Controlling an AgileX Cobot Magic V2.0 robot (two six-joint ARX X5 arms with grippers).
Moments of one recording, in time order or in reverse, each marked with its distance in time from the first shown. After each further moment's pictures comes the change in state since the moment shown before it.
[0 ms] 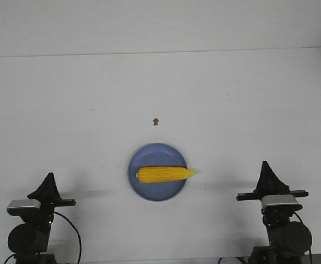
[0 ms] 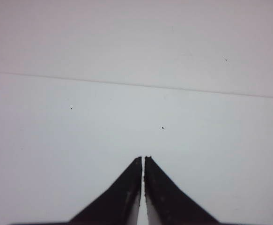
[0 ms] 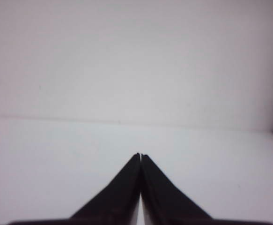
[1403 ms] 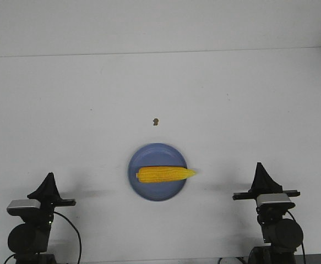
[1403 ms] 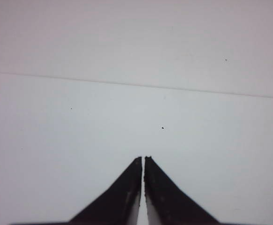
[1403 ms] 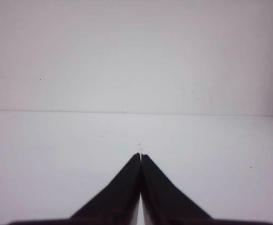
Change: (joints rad) left arm 0.000 0.000 0.000 0.000 0.000 0.000; right arm -0.002 0.000 -0.116 0.091 0.000 0.037
